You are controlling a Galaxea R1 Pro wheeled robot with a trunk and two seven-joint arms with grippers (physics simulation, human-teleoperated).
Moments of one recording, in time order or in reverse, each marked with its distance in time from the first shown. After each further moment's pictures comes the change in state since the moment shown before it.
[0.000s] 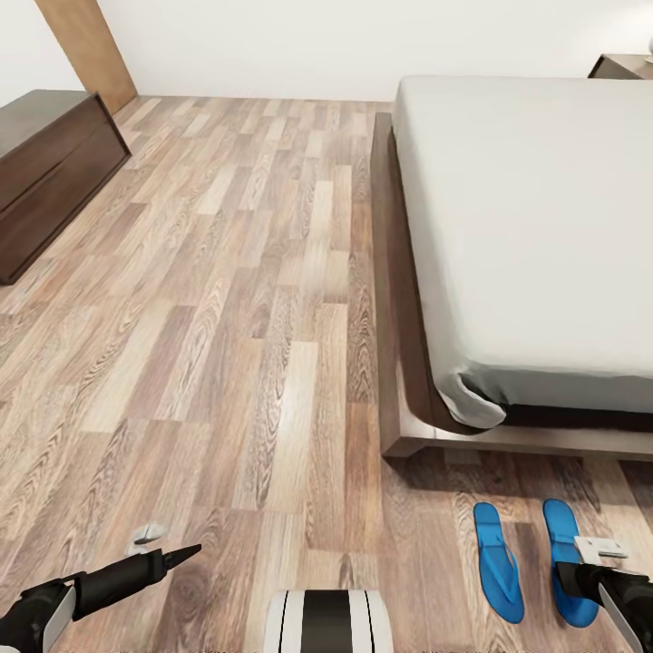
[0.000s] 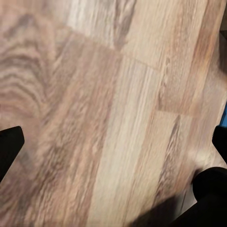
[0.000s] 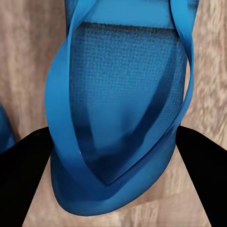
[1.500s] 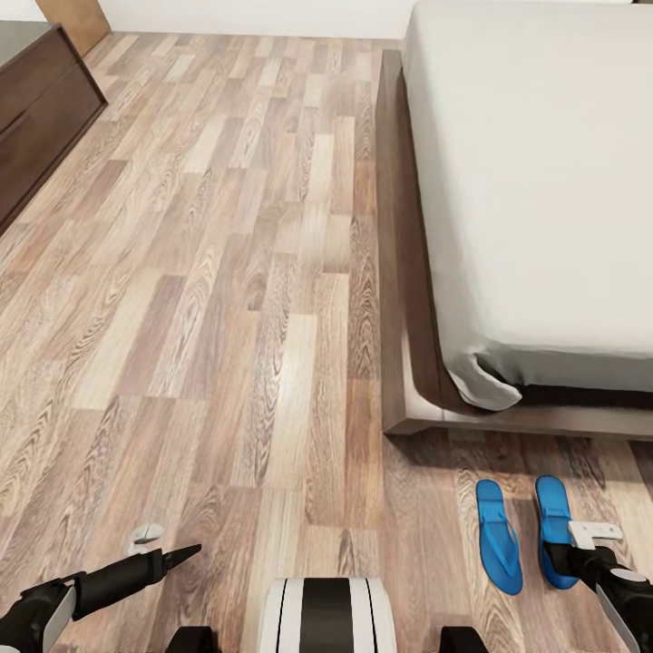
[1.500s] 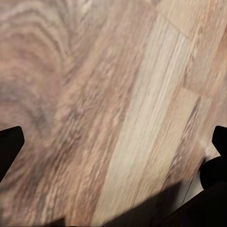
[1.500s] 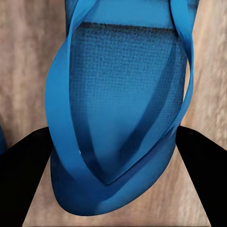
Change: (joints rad) left arm 0.000 0.000 0.000 -0.001 0.000 0.000 -0.003; right arm 0.001 0.007 0.002 0.002 -0.001 -0.223 0.005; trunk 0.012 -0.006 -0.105
